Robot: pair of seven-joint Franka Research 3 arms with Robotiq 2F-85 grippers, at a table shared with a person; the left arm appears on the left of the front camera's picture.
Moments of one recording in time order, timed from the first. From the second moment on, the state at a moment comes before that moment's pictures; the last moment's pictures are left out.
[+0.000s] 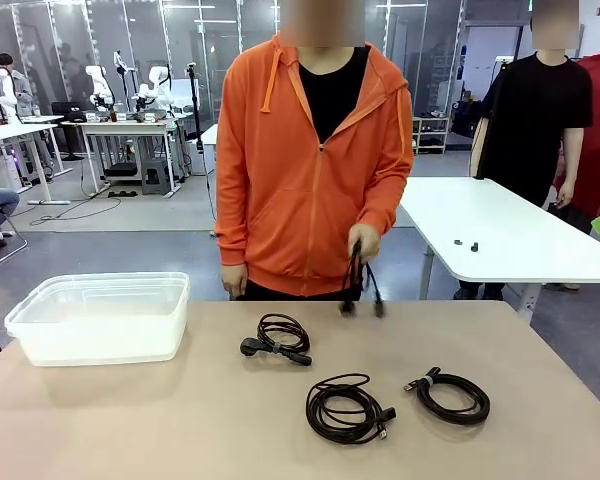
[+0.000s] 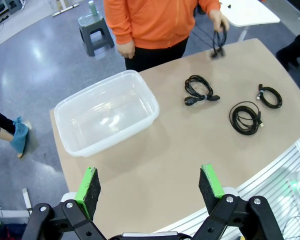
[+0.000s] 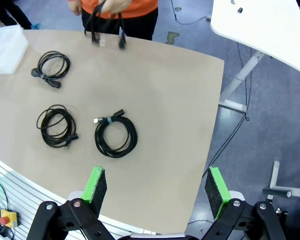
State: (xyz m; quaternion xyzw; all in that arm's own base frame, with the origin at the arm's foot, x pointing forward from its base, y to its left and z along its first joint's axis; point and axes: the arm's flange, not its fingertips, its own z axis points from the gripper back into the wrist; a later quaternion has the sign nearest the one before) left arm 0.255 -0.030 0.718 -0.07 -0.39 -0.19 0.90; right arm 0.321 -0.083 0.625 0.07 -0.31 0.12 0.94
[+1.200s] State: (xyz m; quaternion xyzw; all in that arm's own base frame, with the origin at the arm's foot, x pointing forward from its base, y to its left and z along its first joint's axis) left arm 0.317 -0.127 0.699 0.05 -0.27 -0.39 0.88; right arm 0.321 -0.083 0.625 0.07 -0.31 0.12 0.94
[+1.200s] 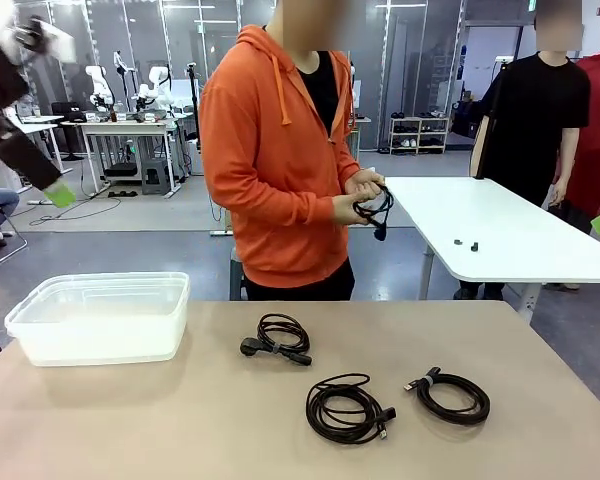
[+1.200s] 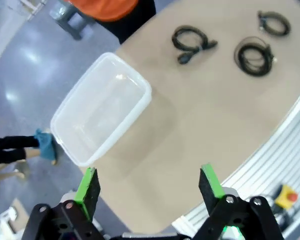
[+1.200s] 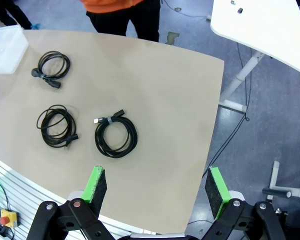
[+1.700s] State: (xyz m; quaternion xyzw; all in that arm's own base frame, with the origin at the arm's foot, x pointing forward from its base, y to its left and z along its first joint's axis) left arm 0.340 -0.153 0.702 0.06 -0.24 -0.46 0.86; right arm 0.321 -0.083 0.625 0.07 -0.31 0.12 0.94
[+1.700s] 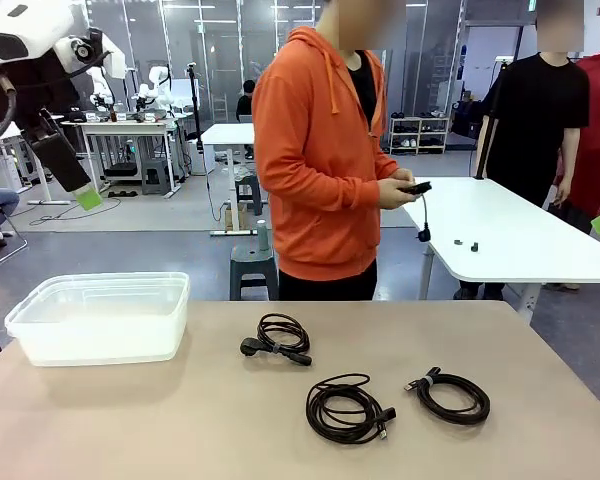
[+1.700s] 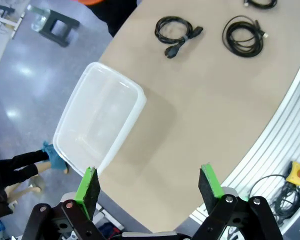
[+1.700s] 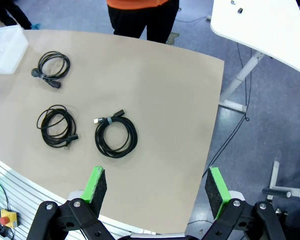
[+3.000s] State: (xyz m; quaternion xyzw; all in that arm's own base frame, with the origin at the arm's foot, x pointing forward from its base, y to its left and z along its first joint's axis) left arm 0.470 -0.325 0.590 0.11 -0.12 -0.74 0.66; right arm 0.321 -0.082 0.626 0.07 -0.31 0.12 0.94
